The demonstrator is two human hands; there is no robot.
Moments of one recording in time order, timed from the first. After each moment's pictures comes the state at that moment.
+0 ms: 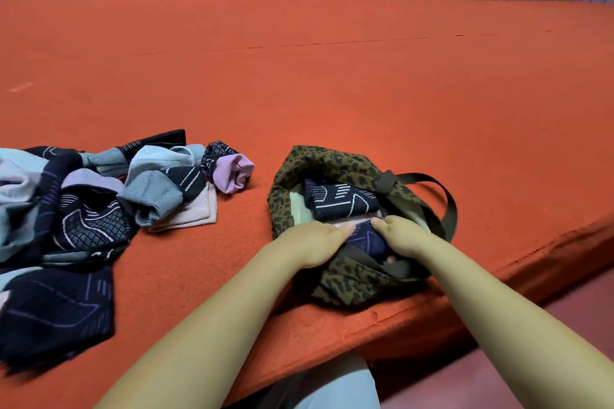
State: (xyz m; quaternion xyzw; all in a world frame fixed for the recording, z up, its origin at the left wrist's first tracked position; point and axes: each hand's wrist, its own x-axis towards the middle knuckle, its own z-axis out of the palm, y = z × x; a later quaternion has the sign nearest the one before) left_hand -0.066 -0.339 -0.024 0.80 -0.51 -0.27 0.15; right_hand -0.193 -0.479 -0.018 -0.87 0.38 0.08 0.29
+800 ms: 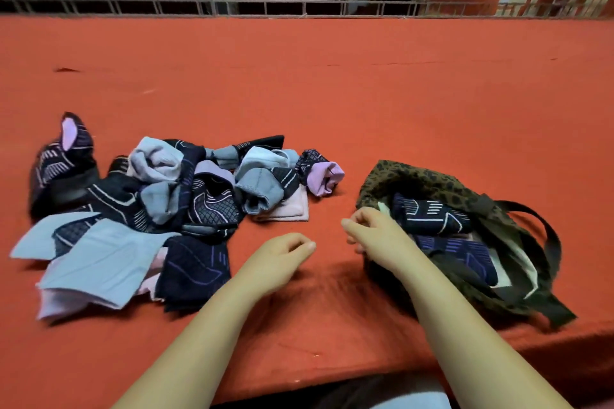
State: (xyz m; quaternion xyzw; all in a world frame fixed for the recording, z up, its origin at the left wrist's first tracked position) left_hand -0.008 -0.157 -0.016 0.83 -0.35 -0.20 0.38; right_hand -0.103 -0.324 0.016 -0.84 0.24 -0.09 0.48
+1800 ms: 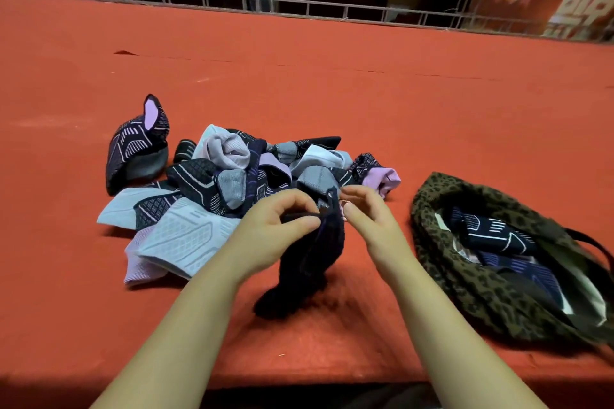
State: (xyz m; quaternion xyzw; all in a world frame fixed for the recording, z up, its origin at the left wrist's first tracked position) left_hand 0.010 -0.033 0.058 0.72 -0.35 -0.09 0.59; right_hand -0.052 -0.203 0.036 -0.74 0.06 -0.18 0.64
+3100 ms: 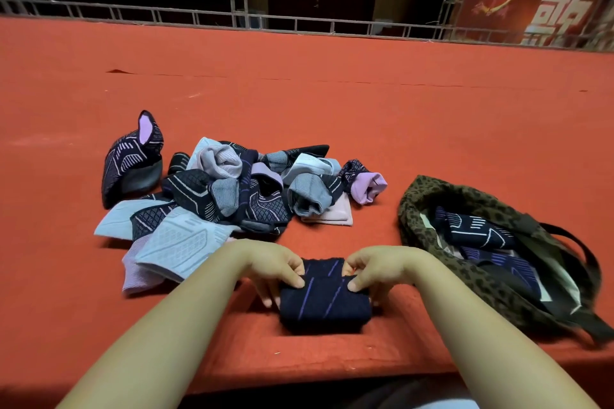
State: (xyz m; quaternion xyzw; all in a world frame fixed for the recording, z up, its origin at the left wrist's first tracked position) left_hand 0.052 -0.056 -0.001 0.75 -0.30 -0.54 0.22; right_hand -0.058 -0.267 -0.001 -0.82 0.10 0.35 0.44
